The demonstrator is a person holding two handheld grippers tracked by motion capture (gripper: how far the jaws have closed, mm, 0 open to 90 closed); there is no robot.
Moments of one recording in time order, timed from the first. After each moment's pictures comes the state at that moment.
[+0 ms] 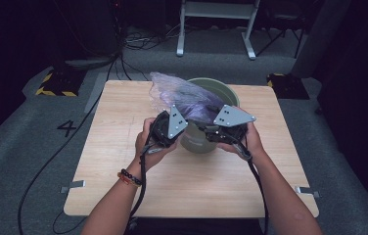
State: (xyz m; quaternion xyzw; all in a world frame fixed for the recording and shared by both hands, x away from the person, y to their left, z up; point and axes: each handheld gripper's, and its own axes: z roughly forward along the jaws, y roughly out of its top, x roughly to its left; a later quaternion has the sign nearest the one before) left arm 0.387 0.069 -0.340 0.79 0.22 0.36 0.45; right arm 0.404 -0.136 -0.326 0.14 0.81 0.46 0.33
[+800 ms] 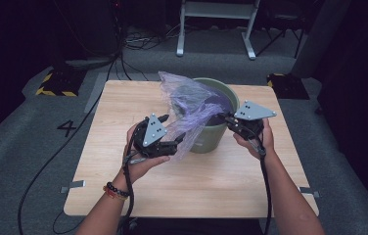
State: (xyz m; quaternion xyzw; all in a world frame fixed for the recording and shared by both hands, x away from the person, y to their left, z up) left arm 0.365 0.109 -0.360 0.78 0.24 0.28 0.51; right arm 0.424 -0.186 -0.336 0.20 0.79 0.48 0.31
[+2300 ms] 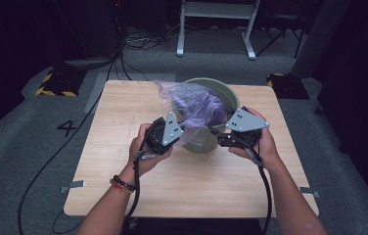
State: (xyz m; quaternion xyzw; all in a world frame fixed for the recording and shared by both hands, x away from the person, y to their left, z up) left arm 0.374 0.086 -0.346 0.81 0.21 0.34 0.43; right arm 0.387 -0.166 -0.318 0.15 0.81 0.43 0.36
